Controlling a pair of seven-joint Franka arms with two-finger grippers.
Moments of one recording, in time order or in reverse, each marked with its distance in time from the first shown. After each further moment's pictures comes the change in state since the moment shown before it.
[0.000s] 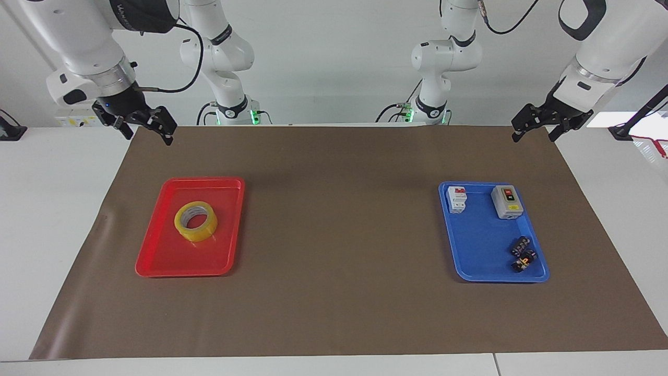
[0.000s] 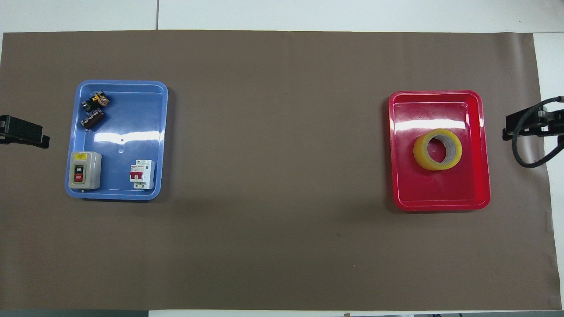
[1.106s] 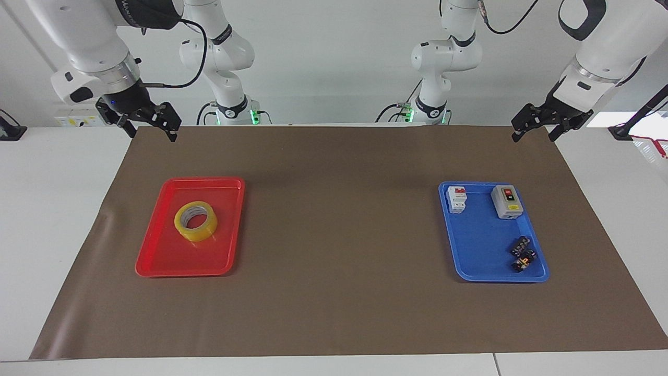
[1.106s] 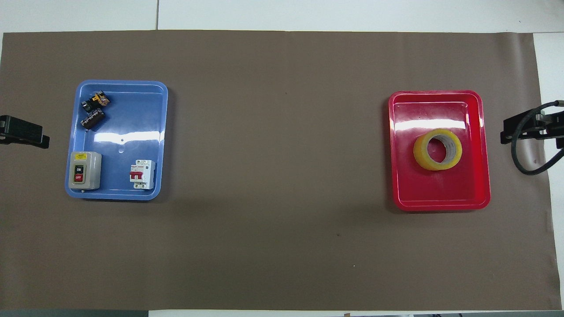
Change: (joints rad) left arm 0.000 0.000 0.000 0.000 0.000 0.000 0.000; right arm 0.047 -0.001 -0.034 0.017 0.000 -0.029 -0.034
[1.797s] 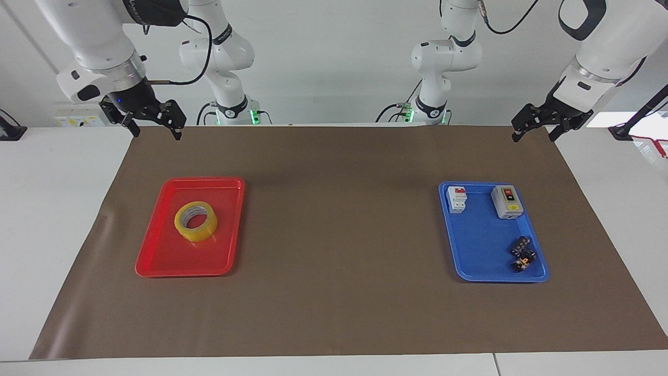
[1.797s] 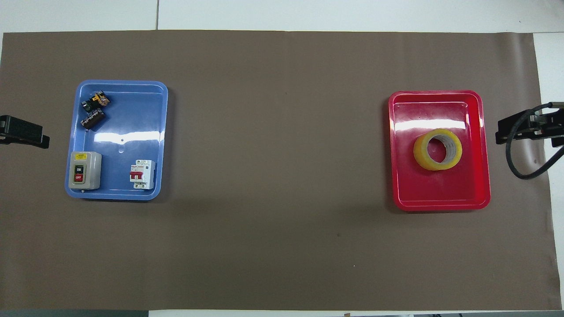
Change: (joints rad) left arm 0.000 0.000 0.000 0.000 0.000 0.000 0.000; right arm 0.010 0.000 0.004 0.004 0.000 0.000 -0.016
